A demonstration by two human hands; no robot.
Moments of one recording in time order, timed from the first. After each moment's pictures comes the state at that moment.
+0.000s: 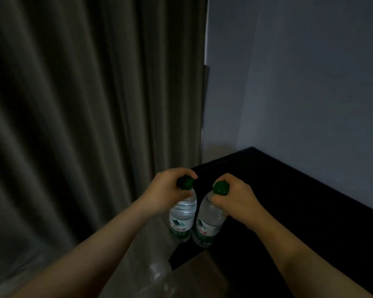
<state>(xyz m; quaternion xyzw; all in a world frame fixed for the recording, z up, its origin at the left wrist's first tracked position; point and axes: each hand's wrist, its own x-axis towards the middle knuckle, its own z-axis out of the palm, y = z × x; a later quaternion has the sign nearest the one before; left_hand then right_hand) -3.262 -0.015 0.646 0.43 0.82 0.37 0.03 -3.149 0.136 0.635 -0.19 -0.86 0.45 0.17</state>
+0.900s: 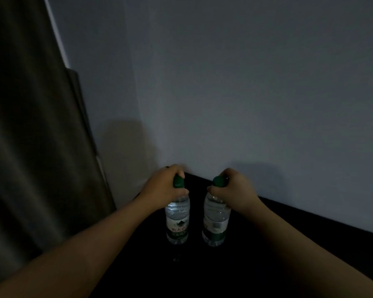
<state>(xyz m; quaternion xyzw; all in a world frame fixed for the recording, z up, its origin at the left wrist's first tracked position) -3.388 0.349 0.639 0.60 0.73 0.31 0.13 -3.207 0.425 0.639 -0.45 -0.79 0.31 0.28</state>
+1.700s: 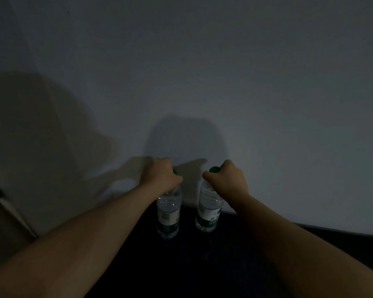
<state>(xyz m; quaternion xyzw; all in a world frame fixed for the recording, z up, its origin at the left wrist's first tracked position) -3.435 0.591 0.628 0.61 0.77 0.17 0.08 -3.271 0.611 0.616 -0.67 -0.63 0.26 0.30</state>
